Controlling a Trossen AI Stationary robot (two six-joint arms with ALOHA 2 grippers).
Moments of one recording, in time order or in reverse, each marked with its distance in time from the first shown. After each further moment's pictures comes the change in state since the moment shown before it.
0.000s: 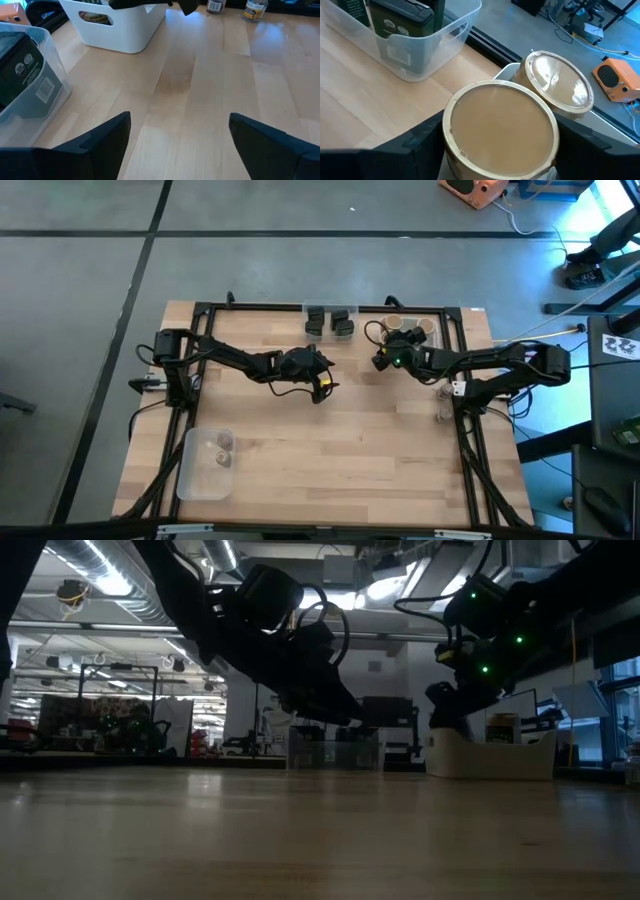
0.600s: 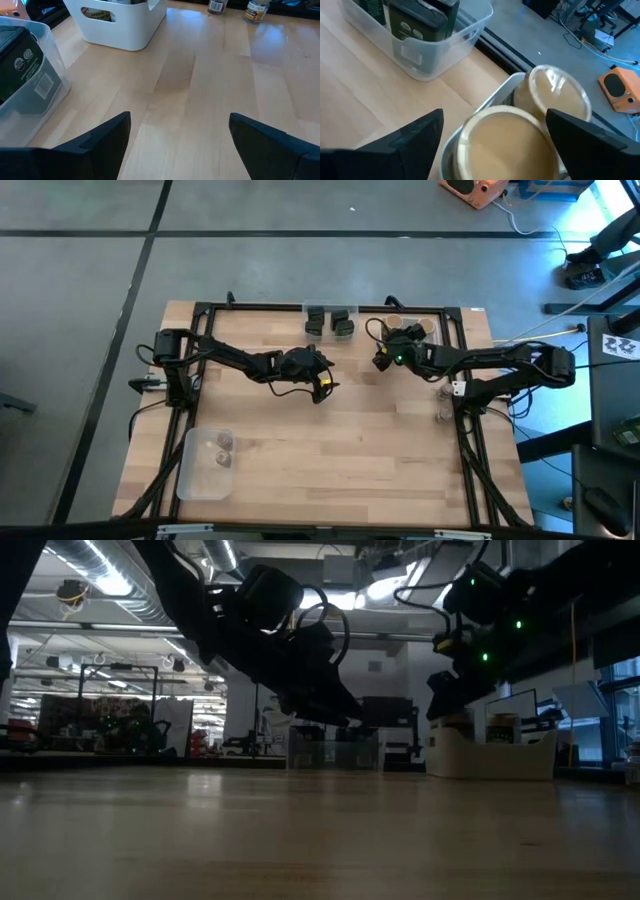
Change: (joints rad) left arm 0.000 0.000 0.000 -0.004 0.000 -0.026; right arm 0.001 -0.054 0.047 -0.080 -0.054 -0.084
